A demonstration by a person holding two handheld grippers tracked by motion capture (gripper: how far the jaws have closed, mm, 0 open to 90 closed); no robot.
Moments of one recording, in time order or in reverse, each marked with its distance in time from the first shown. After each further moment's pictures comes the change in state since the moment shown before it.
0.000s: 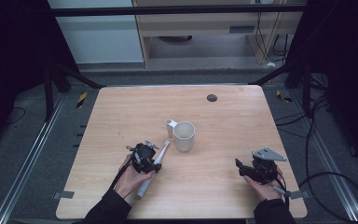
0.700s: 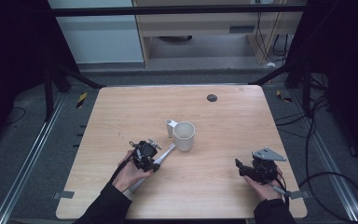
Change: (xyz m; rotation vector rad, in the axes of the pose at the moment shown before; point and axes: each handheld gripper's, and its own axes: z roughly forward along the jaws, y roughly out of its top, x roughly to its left) left arm 0.005 0.009 -0.002 0.089 -0.011 0.154; right arm 0.000 0.000 0.000 0.002 0.002 0.001
